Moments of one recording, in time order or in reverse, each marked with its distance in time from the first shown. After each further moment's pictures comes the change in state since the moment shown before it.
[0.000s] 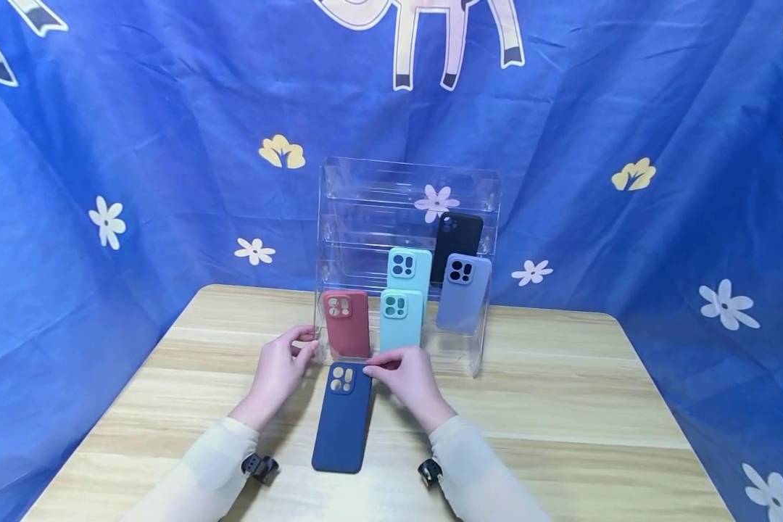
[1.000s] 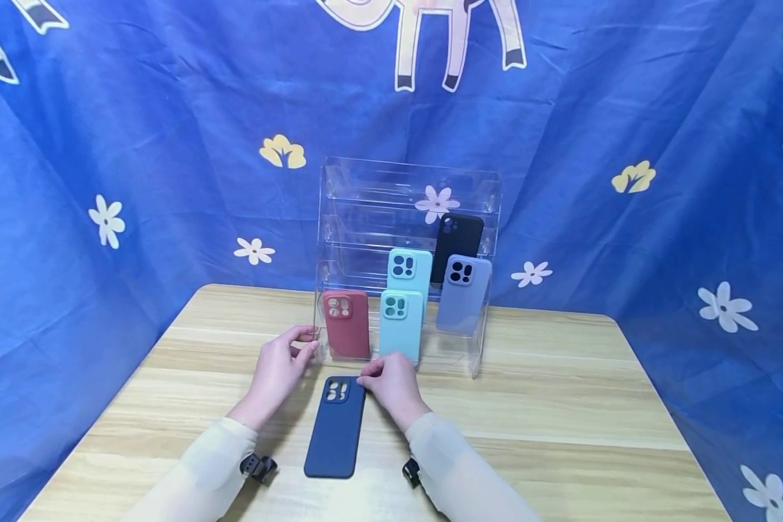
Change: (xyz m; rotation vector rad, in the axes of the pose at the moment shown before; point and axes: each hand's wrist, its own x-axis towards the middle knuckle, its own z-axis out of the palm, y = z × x) left_hand 0.000 0.000 -0.002 0.045 0.009 0.002; right_hand 0.007 0.008 0.035 -0.201 0.007 0.043
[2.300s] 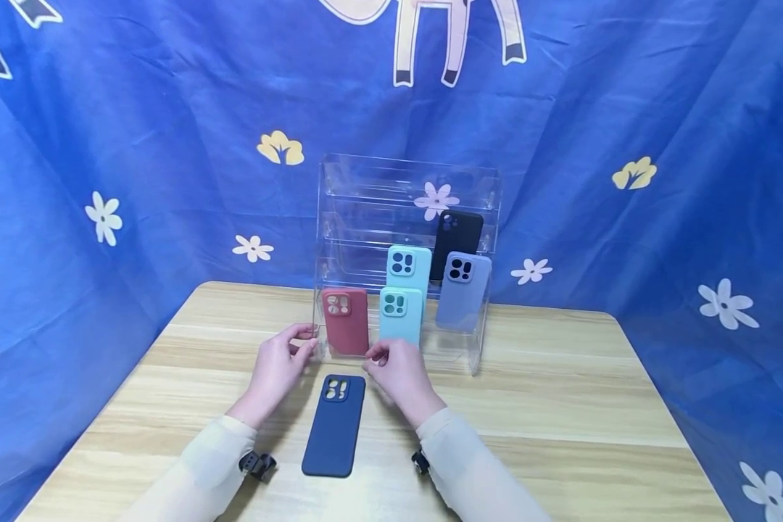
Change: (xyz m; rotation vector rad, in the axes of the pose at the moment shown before) left_hand 0.001 -0.002 0.002 -0.014 0.009 0.020; right_hand -0.002 -0.022 -0.035 -0.028 0.015 -0.053
